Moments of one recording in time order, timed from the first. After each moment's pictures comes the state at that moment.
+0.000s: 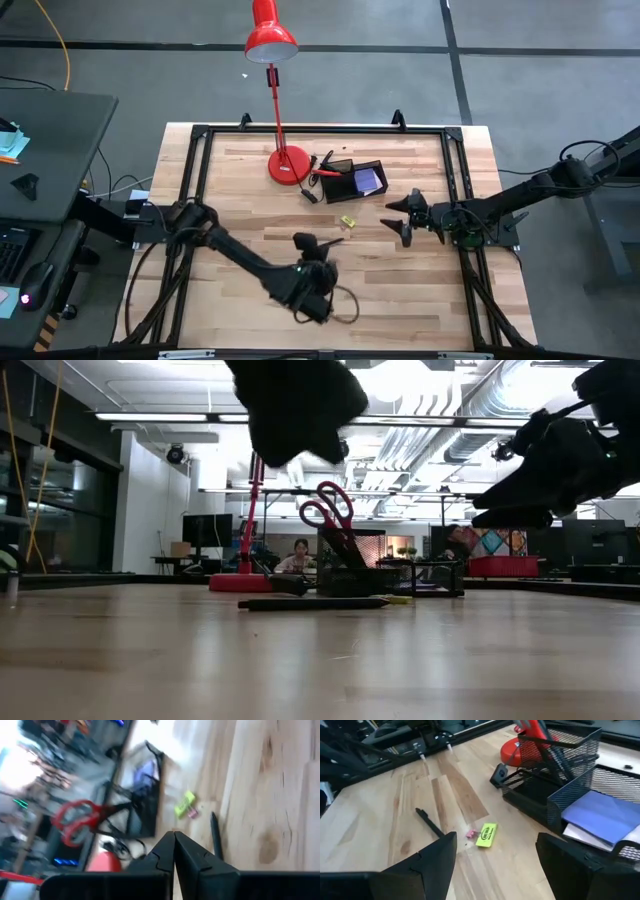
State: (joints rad) left arm -0.43 2.19 1.75 -0.99 -1.08 -0.47; right arm 0.22 0.89 0.06 0.49 0.43 0.42
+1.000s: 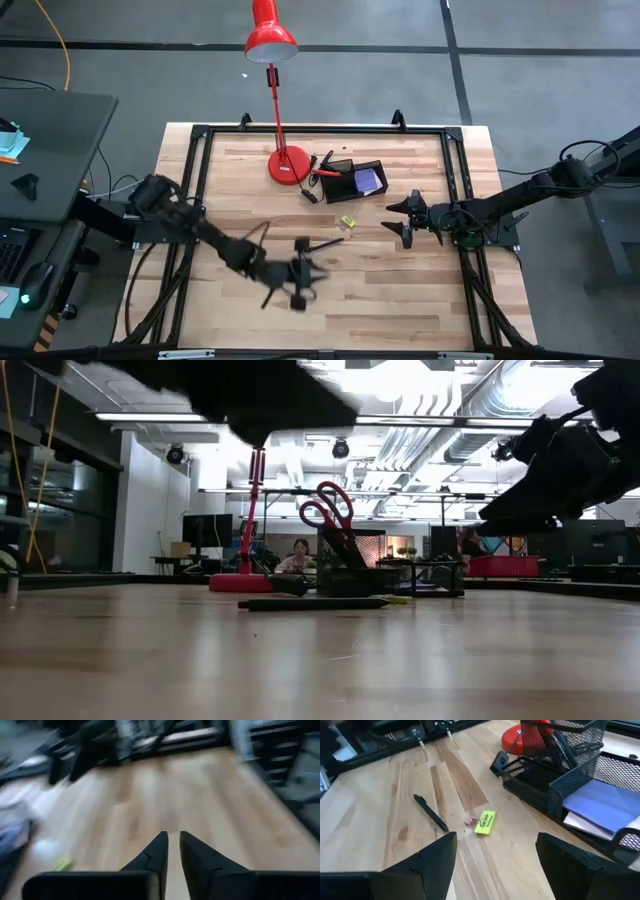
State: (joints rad) left arm -0.41 1.80 0.90 0.49 -0.50 -0.05; right arm 0.22 0.89 0.06 0.44 0.40 0.42
